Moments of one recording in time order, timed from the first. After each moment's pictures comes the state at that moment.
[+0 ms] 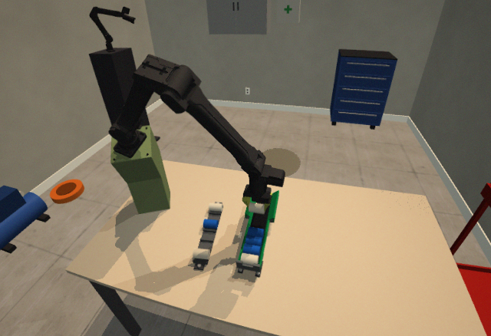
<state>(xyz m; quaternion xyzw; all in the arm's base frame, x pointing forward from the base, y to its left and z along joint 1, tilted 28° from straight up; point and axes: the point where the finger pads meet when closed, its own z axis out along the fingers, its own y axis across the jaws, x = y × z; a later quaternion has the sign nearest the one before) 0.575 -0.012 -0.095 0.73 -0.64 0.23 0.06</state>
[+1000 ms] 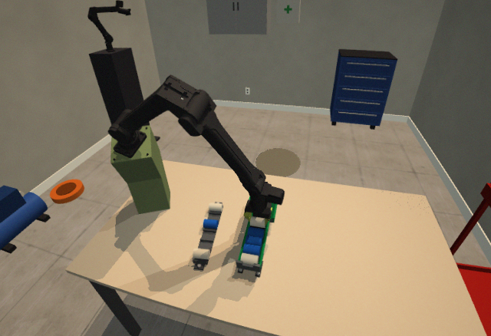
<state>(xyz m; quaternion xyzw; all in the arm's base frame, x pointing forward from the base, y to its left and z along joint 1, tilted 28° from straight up) 0.602 -0.043 -0.170 0.73 -0.64 0.23 0.06</state>
